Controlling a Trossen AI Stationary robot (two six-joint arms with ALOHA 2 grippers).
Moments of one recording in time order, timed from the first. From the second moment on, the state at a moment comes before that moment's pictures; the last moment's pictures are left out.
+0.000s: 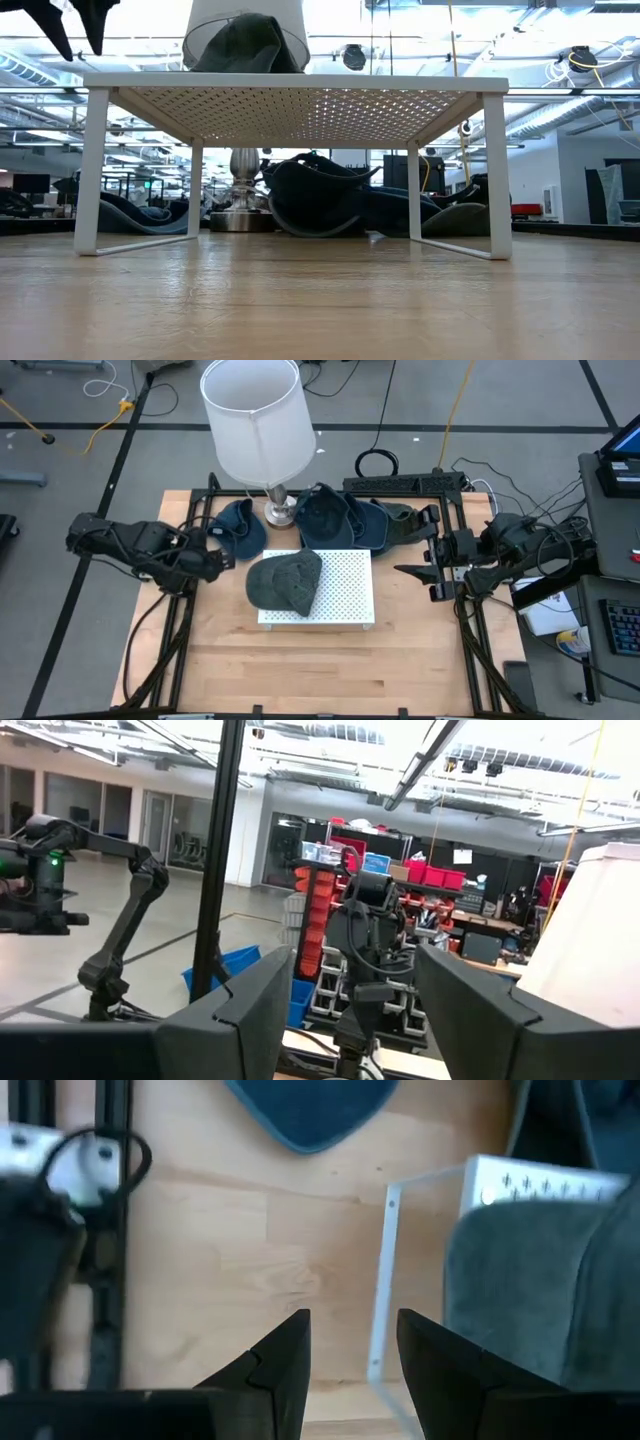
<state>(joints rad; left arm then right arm) -0.25 1.06 1.25 -1.57 -0.25 -1.96 0.26 0.92 1.09 0.07 0.10 -0.18</state>
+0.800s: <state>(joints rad) -0.03 1.03 1.08 -1.58 -0.31 -2.30 0.21 0.93 1.09 0.07 0.10 -0.28</state>
